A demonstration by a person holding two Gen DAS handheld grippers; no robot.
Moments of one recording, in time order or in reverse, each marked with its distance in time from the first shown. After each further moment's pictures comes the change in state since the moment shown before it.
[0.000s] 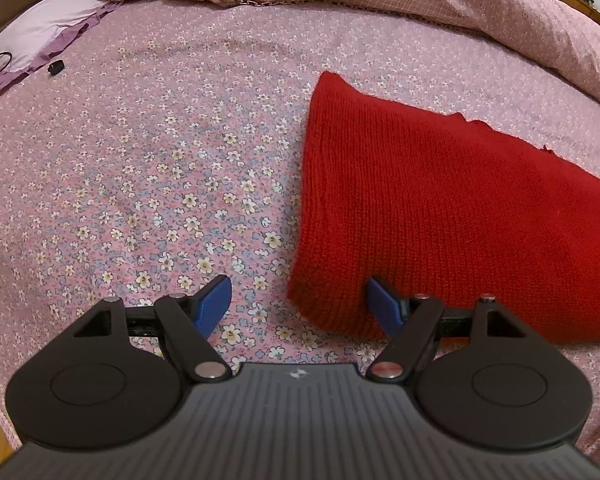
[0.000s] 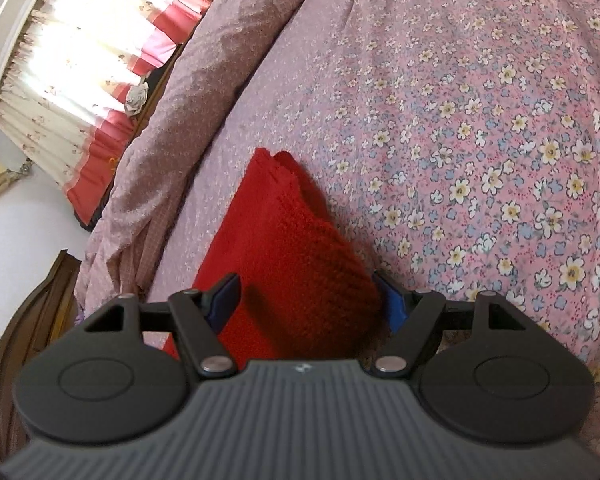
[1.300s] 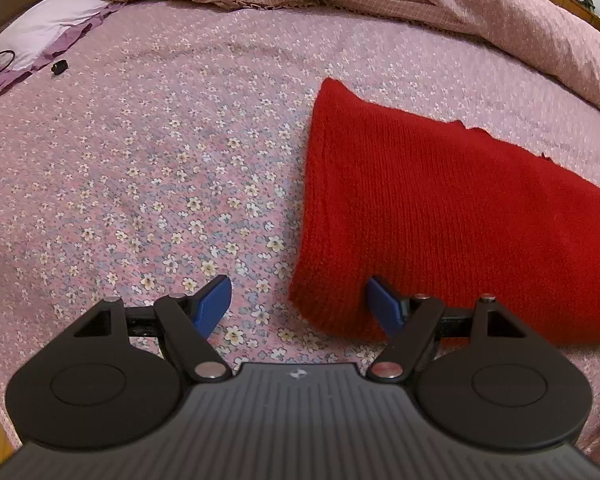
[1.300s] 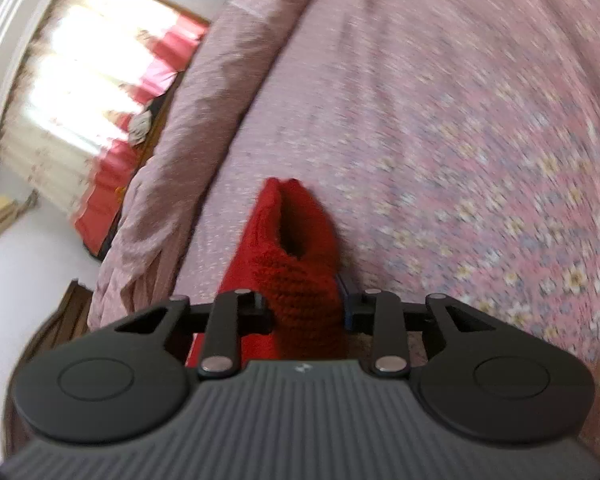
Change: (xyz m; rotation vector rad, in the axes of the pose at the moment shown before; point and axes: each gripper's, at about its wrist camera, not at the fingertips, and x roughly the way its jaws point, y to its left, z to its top) left arm -0.006 0.004 0.004 -0.014 -0.007 -0.005; right arm -0.010 0.004 0.003 0.028 -0.069 0.034
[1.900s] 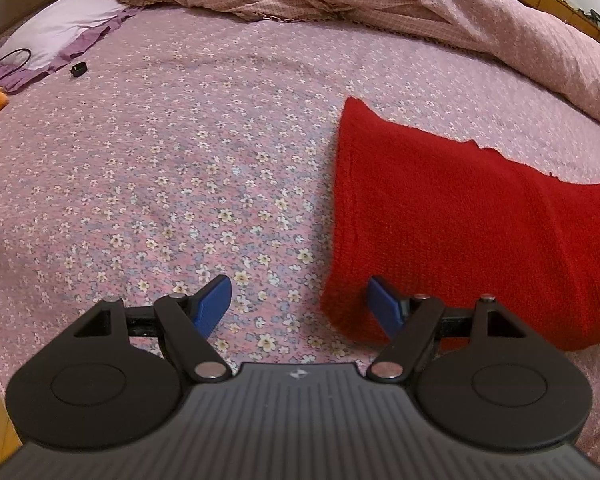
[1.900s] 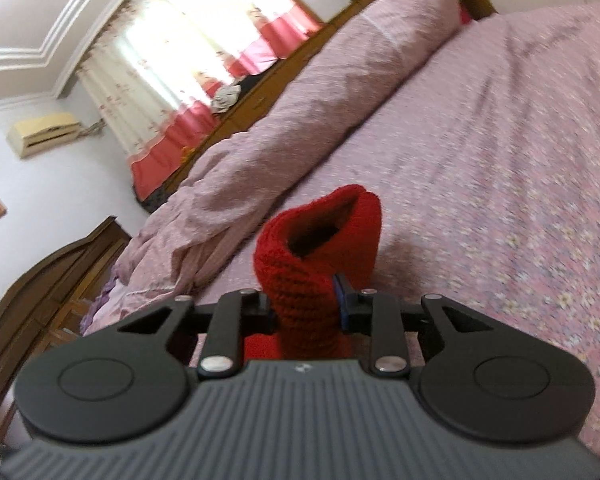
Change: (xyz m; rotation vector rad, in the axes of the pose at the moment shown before) left arm -0.013 0.018 0.003 -0.029 -0.027 0.014; right arm -0.014 0.076 0.003 -0.326 -0.027 0.153
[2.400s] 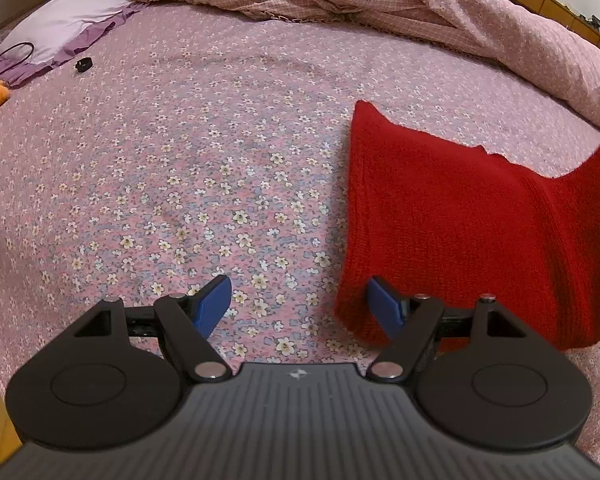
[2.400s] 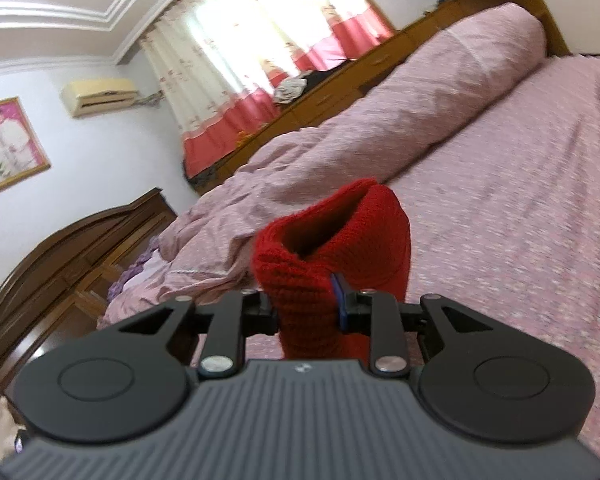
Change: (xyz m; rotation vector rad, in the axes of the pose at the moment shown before) left arm 0.000 0.016 0.003 -0.016 0.001 -0.012; right arm 0.010 0.070 0.004 -0.165 0.006 0.129
